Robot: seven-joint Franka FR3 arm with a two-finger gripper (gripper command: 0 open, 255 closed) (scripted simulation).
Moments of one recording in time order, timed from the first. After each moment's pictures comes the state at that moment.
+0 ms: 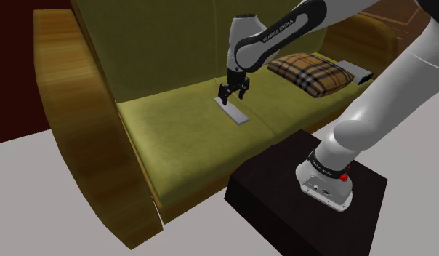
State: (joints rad) arm -0.05 -0.12 0.16 -2.51 0.00 2.37 0.31
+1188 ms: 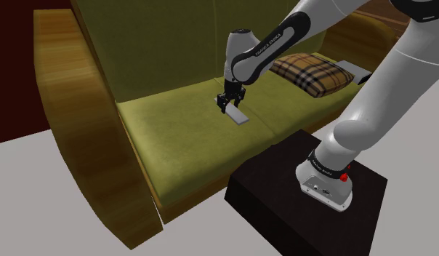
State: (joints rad) arm -0.05 0.00 0.16 -2.52 -0.02 2.50 0.34
